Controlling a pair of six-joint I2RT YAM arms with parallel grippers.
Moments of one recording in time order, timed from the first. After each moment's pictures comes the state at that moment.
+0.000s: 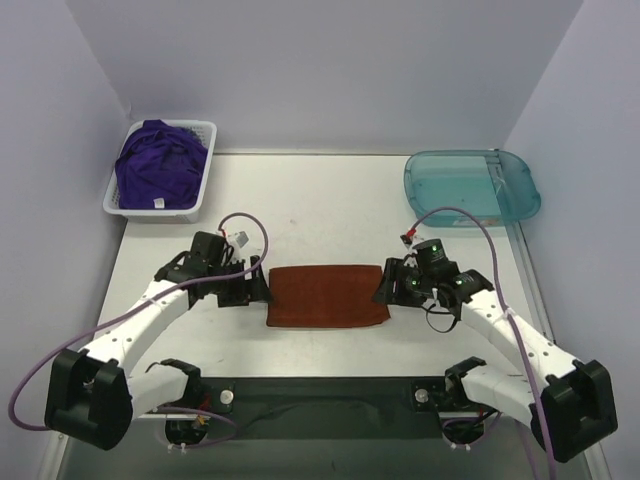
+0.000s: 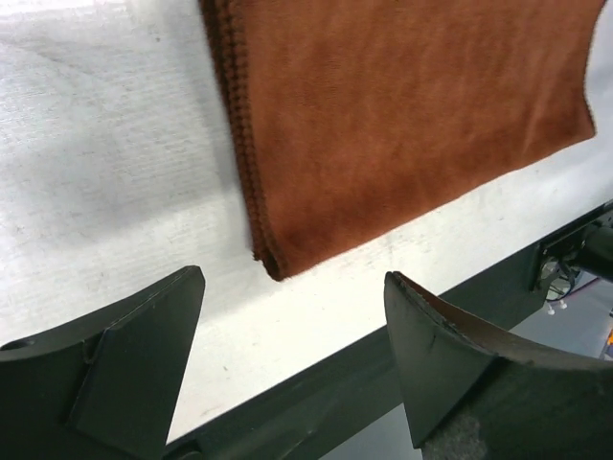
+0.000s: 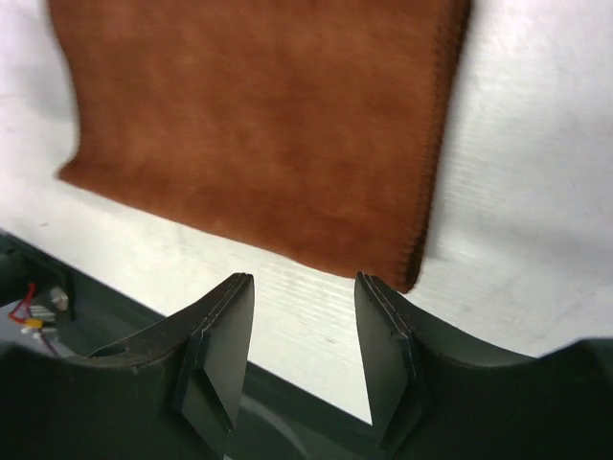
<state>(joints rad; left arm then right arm) -0.33 1.15 0.69 -0.57 0.38 -0.46 0.42 1.06 0.60 -0.50 -0.25 0.51</state>
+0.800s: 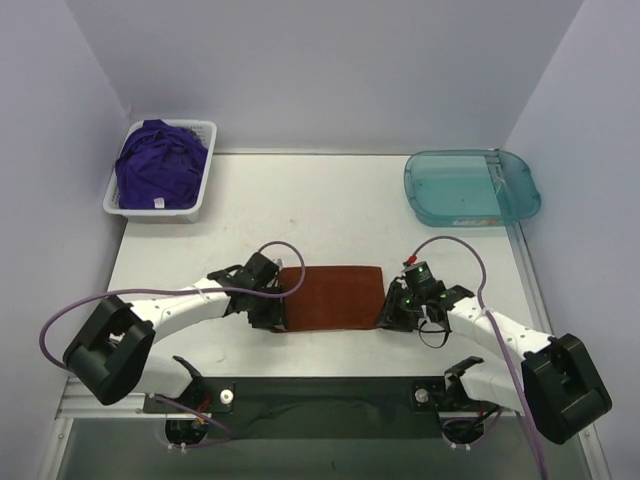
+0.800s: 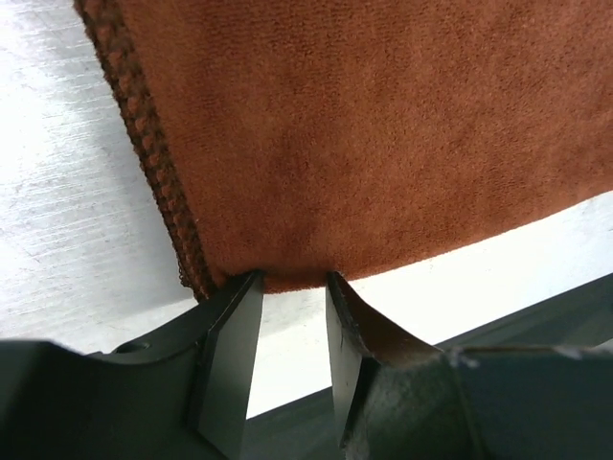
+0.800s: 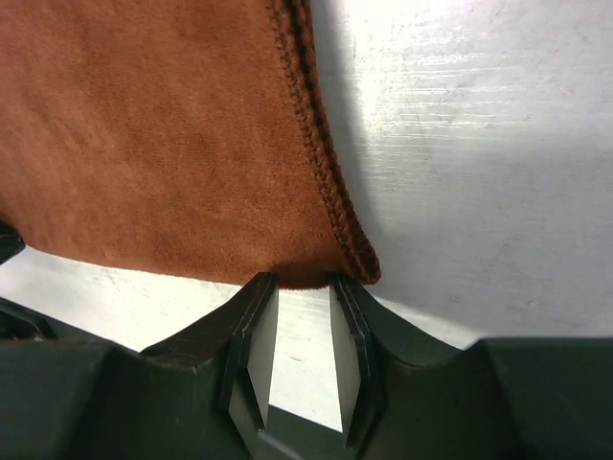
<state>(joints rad) -0.70 1.38 0.66 -0.46 0.15 -0.70 0.49 1.14 0.41 -0.36 -0.20 0.76</state>
